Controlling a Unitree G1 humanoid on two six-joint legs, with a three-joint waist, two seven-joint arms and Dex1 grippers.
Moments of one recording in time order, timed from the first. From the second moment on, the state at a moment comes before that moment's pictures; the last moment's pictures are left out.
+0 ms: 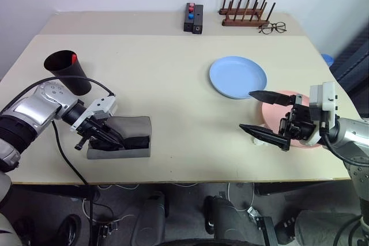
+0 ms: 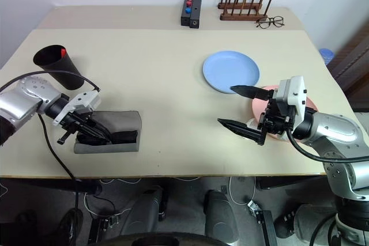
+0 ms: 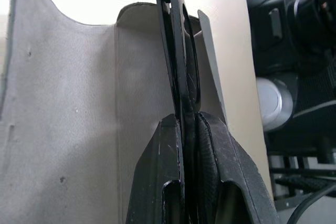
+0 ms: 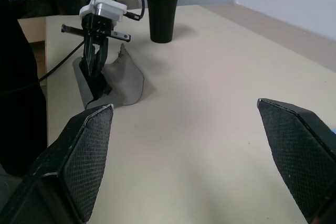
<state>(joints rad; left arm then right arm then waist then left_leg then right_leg) -0.93 1.16 -0.92 0.49 -0.62 0.08 -1.61 -0.12 -0.80 -0.29 -0.44 0.75 0.43 1.02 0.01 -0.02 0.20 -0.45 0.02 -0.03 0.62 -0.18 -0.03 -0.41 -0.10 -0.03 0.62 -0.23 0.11</state>
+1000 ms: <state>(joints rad) -0.97 1.15 -0.86 0.51 -0.65 0.12 -1.61 -0.13 -0.80 -0.29 -0.43 0.75 0.43 1.02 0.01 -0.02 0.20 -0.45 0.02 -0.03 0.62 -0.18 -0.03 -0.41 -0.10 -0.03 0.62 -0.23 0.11</state>
